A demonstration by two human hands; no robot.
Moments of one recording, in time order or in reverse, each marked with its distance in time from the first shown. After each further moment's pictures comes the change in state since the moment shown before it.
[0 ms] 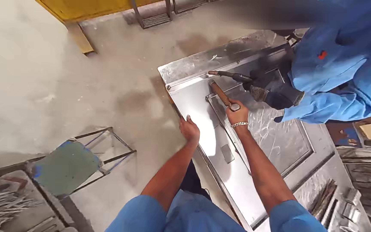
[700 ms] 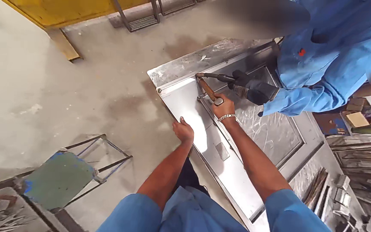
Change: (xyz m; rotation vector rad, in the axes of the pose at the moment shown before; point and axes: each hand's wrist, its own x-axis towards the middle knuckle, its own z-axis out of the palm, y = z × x) left_hand 0.043 -0.040 0.062 -0.027 0.432 0.179; right_hand 0.006 -0.023 0.001 -0.128 -0.096 0.007
